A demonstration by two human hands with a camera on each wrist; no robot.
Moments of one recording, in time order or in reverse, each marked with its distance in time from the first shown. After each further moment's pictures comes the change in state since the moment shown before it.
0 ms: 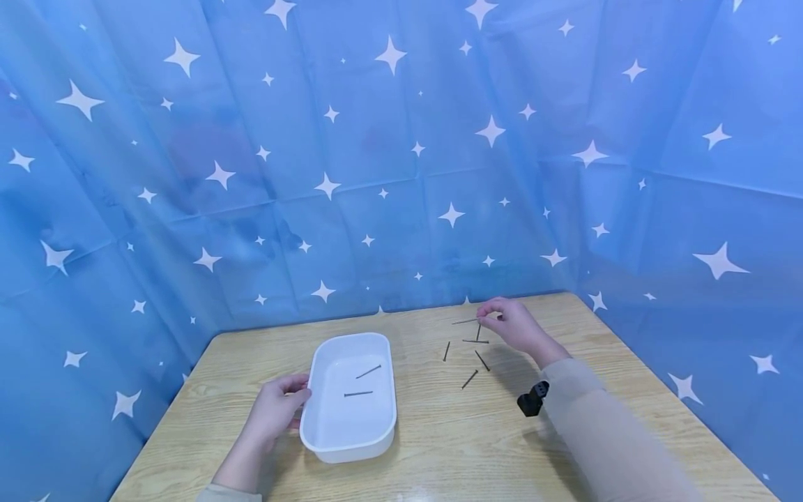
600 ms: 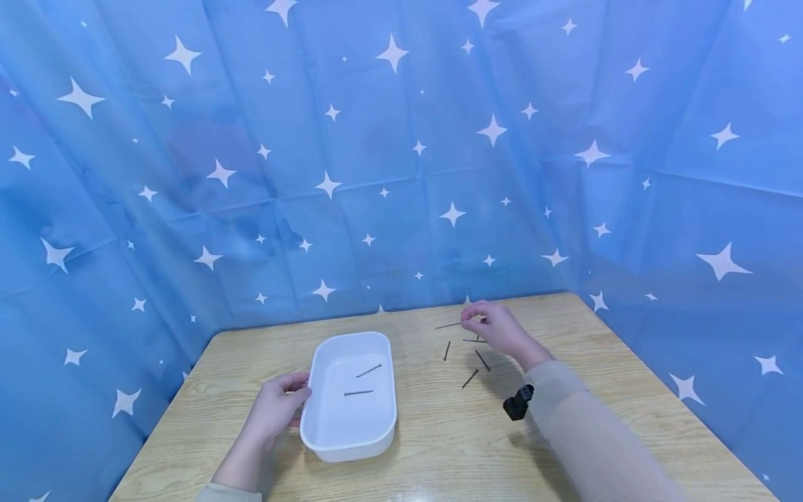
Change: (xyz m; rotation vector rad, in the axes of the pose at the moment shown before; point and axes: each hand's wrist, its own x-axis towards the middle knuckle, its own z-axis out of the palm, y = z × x) left_hand 0.000 0.000 0.000 0.010 0.000 0.006; right_hand 0.007 -0.018 0.024 0.040 -0.046 -0.001
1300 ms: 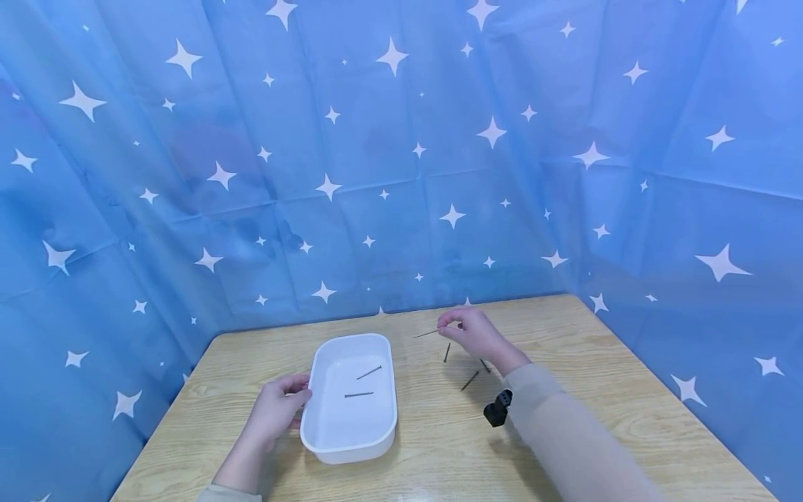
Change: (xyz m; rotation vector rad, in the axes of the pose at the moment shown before) left_hand 0.001 0.000 0.002 -0.003 0.009 0.004; right_hand 0.010 -0.028 0.032 0.024 -0.042 -0.035
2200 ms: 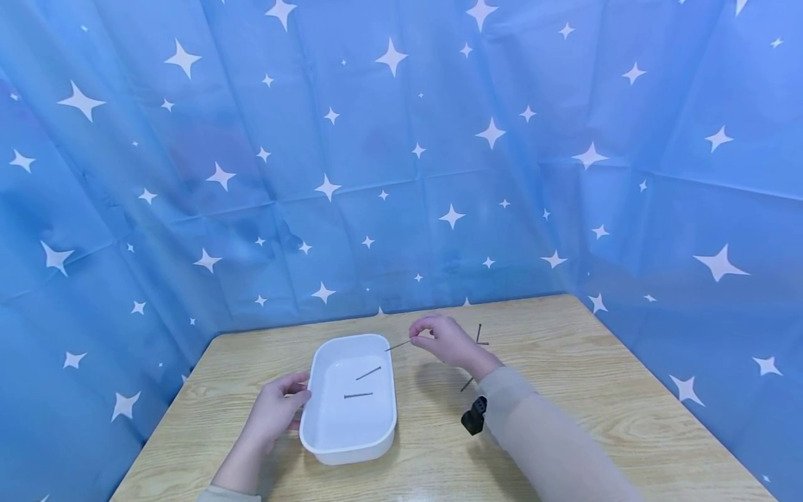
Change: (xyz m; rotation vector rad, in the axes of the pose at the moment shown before) left_hand -0.001 -0.001 -0.002 -0.020 -0.002 0.014; right_hand 0.012 -0.033 0.036 -0.009 -0.078 -0.083
